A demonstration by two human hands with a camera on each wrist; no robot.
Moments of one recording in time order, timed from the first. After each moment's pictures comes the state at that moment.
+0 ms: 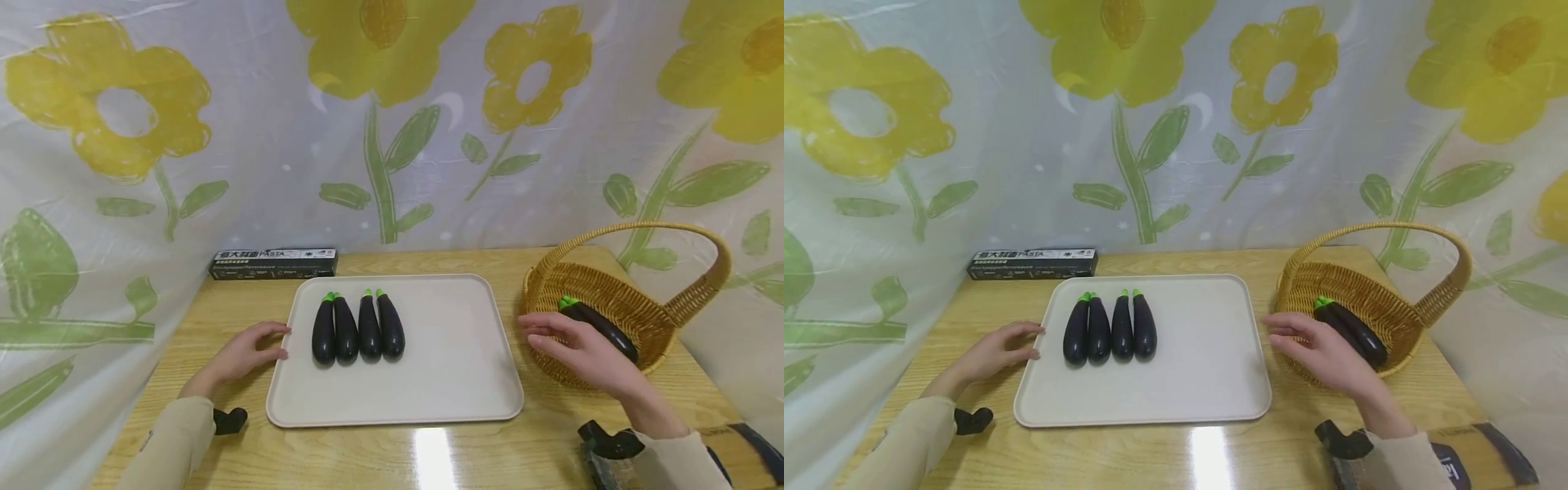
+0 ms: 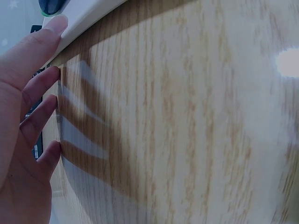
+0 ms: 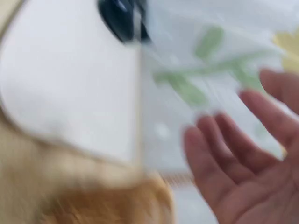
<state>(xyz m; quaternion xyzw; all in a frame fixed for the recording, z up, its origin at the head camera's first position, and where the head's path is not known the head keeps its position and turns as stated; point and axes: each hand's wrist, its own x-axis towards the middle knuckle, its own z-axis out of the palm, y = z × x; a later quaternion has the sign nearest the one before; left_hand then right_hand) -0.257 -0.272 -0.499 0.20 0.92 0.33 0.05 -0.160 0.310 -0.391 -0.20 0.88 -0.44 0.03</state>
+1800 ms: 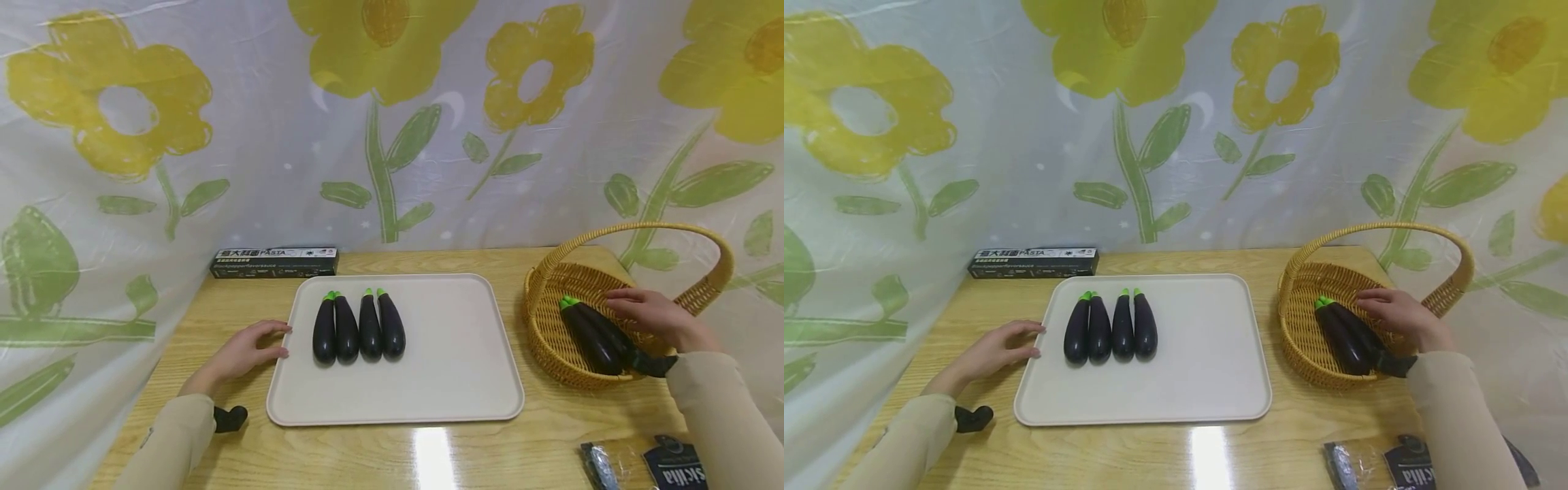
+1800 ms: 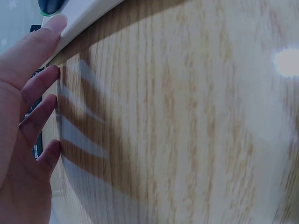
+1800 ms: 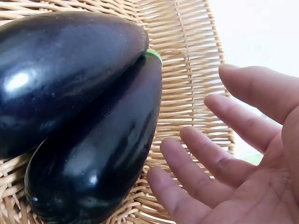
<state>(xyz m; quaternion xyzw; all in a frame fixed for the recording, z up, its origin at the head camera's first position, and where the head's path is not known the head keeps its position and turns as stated) -0.256 -0.271 -0.495 0.19 0.92 0.33 0.07 -0.233 0.465 -0.413 -0.01 0.90 -0.41 0.17</state>
